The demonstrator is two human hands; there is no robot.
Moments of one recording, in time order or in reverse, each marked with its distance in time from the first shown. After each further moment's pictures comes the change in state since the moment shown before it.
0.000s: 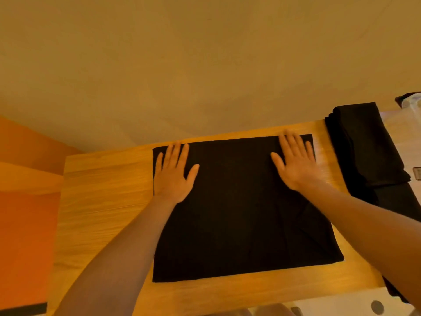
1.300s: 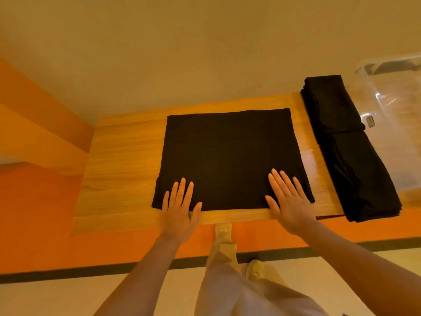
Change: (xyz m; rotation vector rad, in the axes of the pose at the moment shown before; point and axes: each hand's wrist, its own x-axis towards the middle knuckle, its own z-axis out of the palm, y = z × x) left_hand -0.256 0.057 0.074 -0.041 0.038 -0.071; right_hand -0.241 0.025 0.067 -0.010 0.065 -0.232
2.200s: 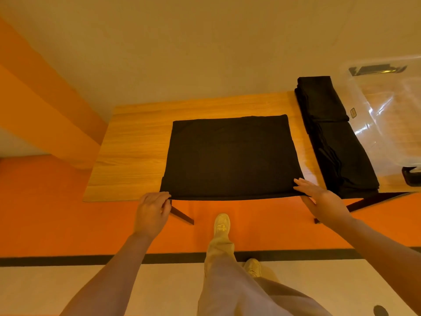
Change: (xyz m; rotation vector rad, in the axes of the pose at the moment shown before) left_hand -0.084 -0.037 -0.011 -0.161 0.419 0.072; right_hand -0.074 0.081 -0.018 0.365 0.149 -0.133
